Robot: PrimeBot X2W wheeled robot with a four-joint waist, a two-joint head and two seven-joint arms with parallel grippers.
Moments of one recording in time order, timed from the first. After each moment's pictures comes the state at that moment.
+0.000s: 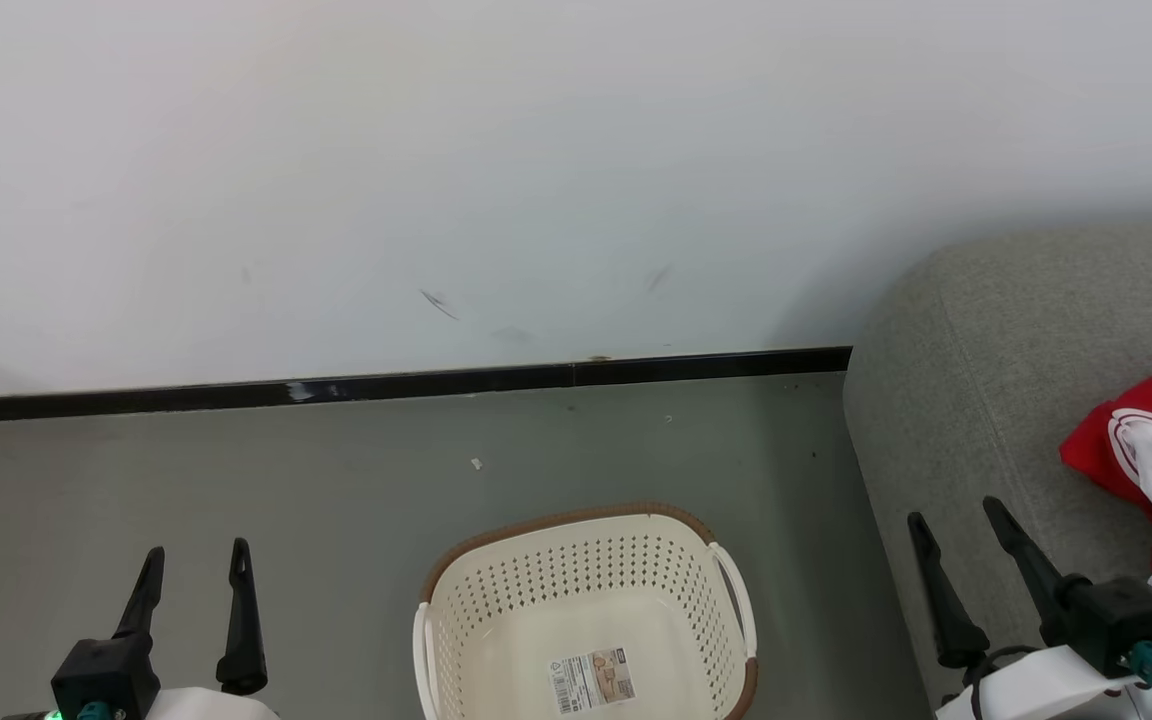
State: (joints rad) left arm 0.01 0.22 -0.21 0.11 -0.45 0.28 -0.25; right arm 0.05 -0.04 -0.04 0.07 0.00 0.12 -0.26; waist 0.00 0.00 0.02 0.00
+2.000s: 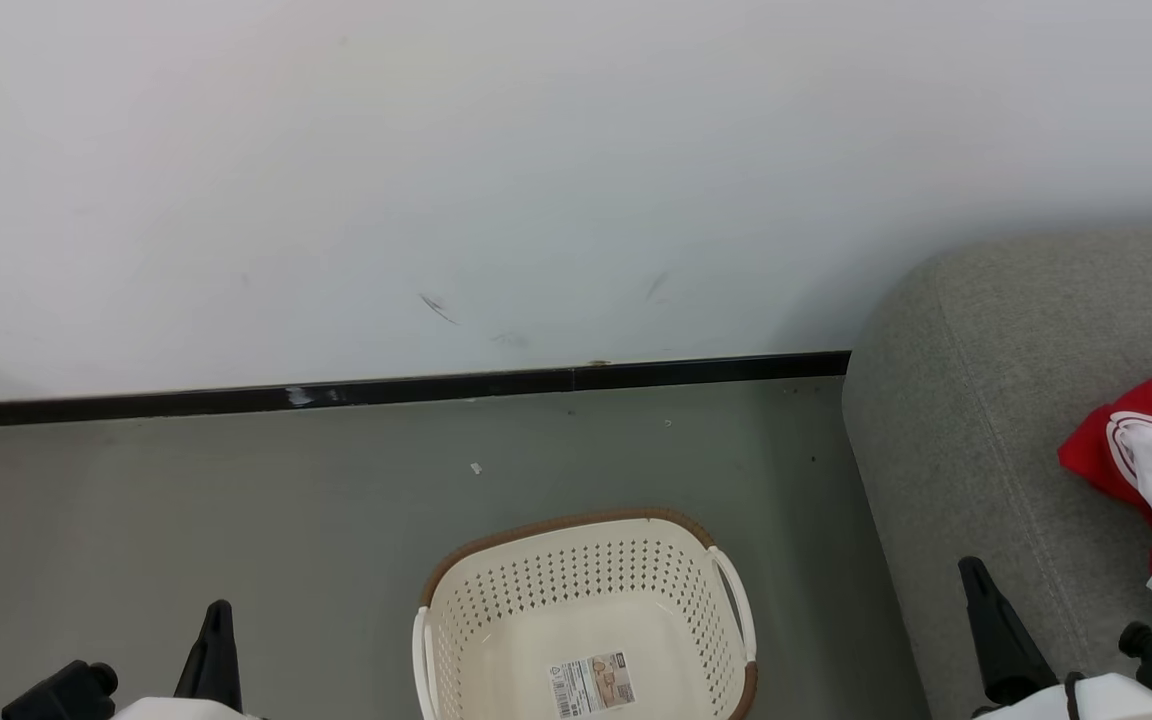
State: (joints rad) left arm 0.04 0.13 -0.12 0.17 -0.86 0.16 -0.12; right arm 0.11 -0.04 -0.01 0.10 0.61 0.12 -0.18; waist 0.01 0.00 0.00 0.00
